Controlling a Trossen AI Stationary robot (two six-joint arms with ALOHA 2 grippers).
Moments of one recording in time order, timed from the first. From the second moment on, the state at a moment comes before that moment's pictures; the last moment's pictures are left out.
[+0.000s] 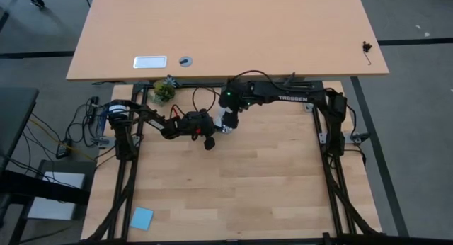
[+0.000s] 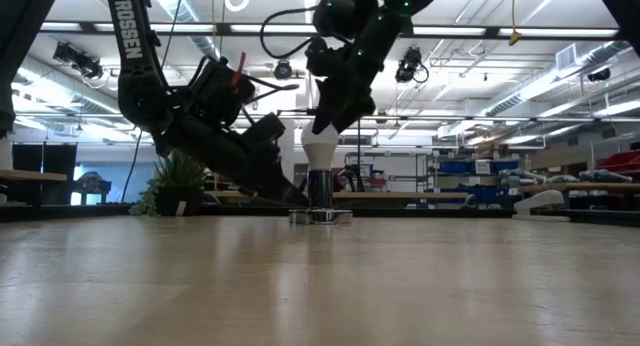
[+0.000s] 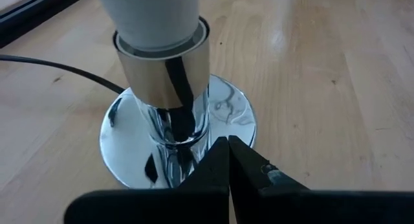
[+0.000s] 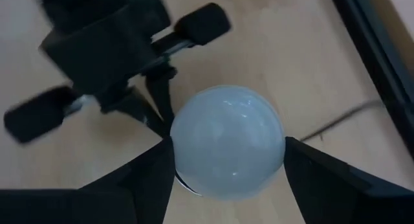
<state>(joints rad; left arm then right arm) 0.29 1.84 0.56 0.83 0.03 0.00 -0.29 1.94 1.64 -0.73 0.01 0.04</state>
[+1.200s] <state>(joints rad) 0.29 2.00 0.63 0.94 0.05 -0.01 -0.28 1.95 1.71 -0.76 -0.09 -0.27</state>
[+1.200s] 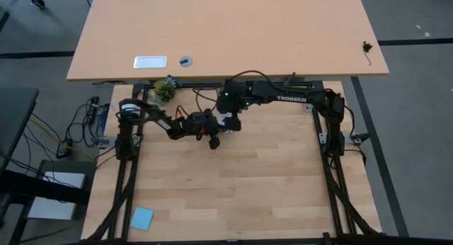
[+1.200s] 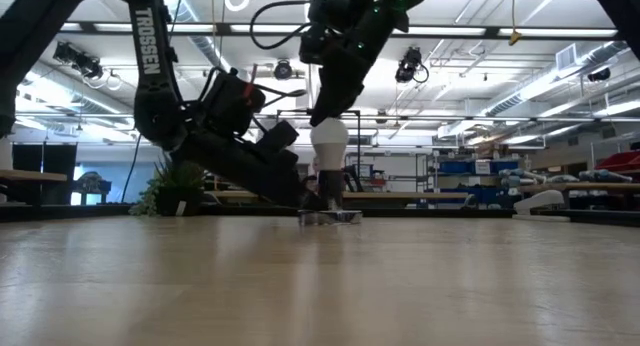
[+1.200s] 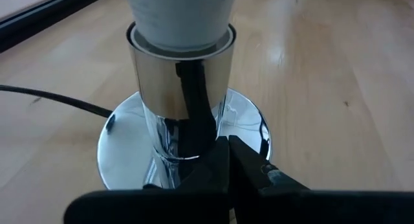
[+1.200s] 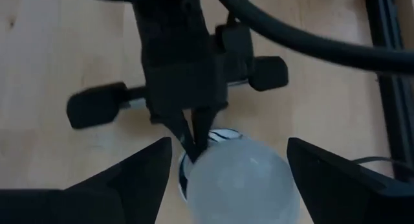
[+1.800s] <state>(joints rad) 0.29 2.02 0.64 0.95 0.05 -0.01 -0.26 1.94 1.82 -0.88 0.06 -0.11</state>
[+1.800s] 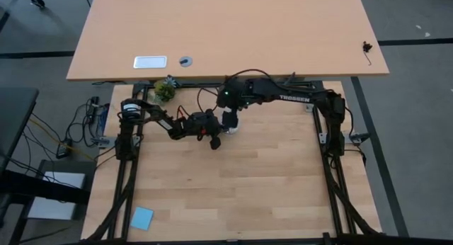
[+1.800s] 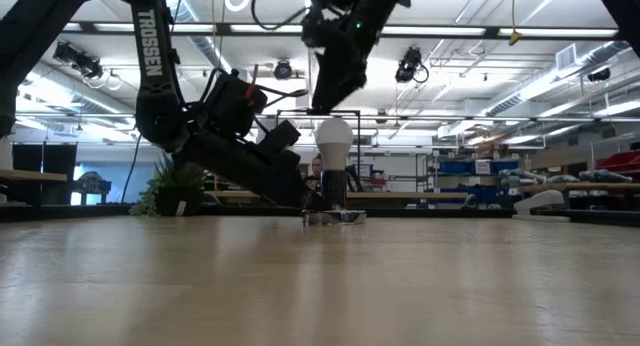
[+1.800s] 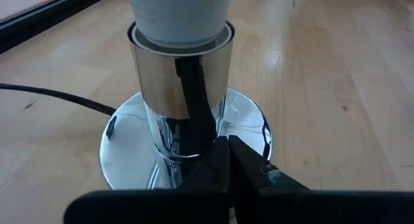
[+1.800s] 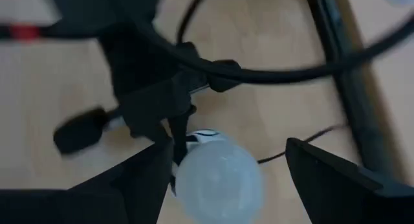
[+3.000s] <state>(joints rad) 0.29 2.02 0.63 0.96 0.05 -0.02 -0.27 1.94 1.71 -0.88 0.07 0.40</state>
